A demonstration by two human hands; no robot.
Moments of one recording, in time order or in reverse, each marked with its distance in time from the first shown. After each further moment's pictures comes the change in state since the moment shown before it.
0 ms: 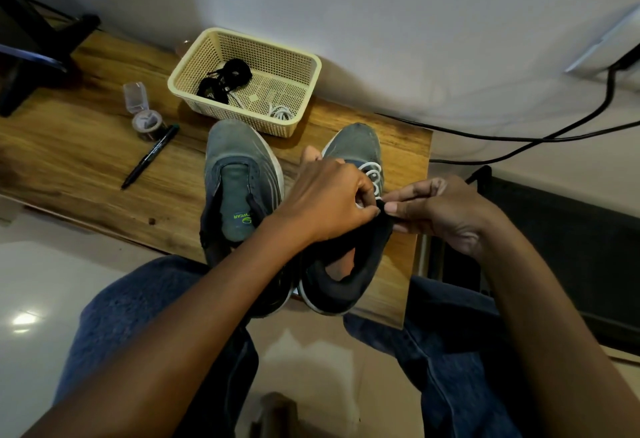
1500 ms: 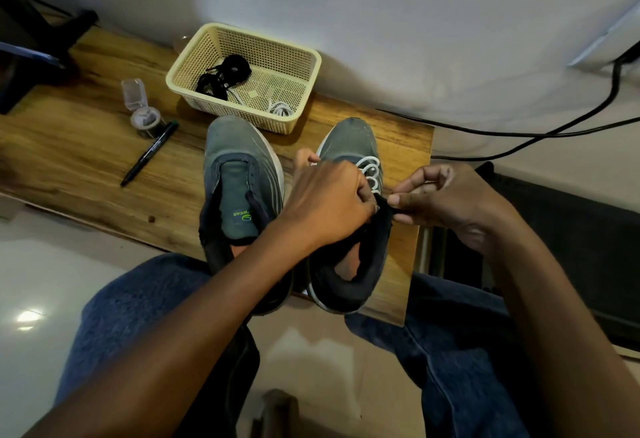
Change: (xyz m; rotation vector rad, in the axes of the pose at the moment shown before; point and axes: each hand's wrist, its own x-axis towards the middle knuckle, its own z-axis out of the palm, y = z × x) left_hand -0.003 0.005 0.007 -0.057 0.037 -0.146; right_hand -0.010 -0.007 0.001 -0.046 0.068 -0.081
